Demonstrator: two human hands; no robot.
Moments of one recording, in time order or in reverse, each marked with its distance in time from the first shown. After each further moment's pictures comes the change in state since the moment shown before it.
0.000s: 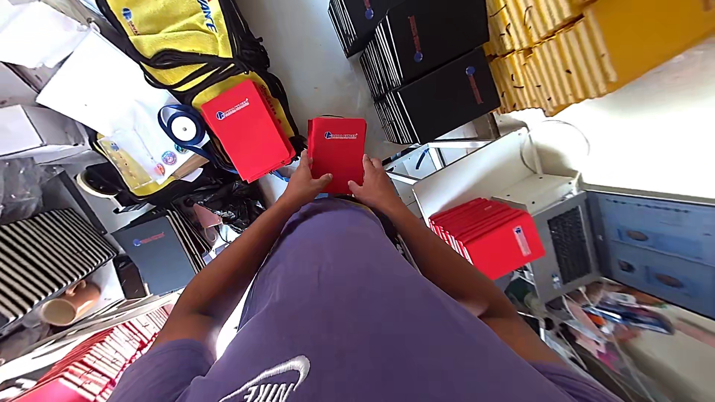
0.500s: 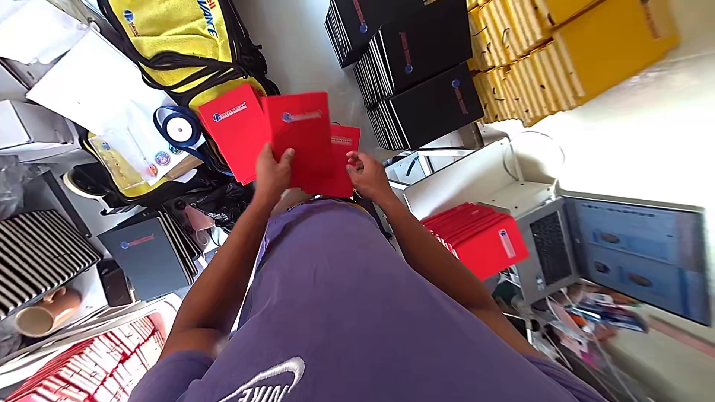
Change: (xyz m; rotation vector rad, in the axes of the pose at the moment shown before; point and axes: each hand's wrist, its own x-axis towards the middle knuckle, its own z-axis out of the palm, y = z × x) left_hand 0.008 0.006 -0.044 -0.094 0.382 0.155; right_hand 0.019 -0.002 -0.012 0.250 0.093 -0.168
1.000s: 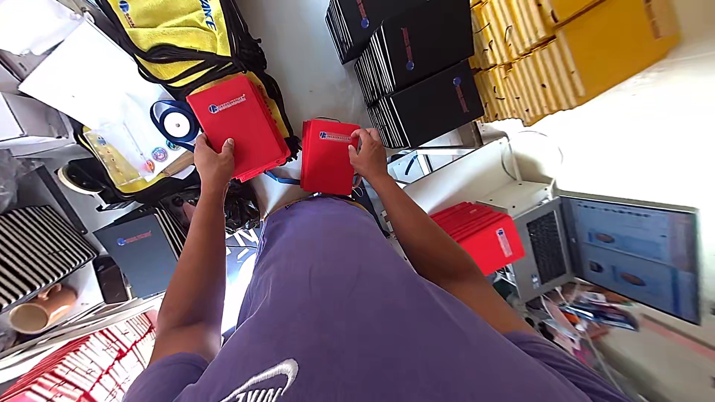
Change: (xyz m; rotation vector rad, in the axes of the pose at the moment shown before) left_hand 0.039 -0.050 -0.099 0.192 0.325 -0.119; right_hand 0.053 0.005 0.003 -0.267 0.210 0.016
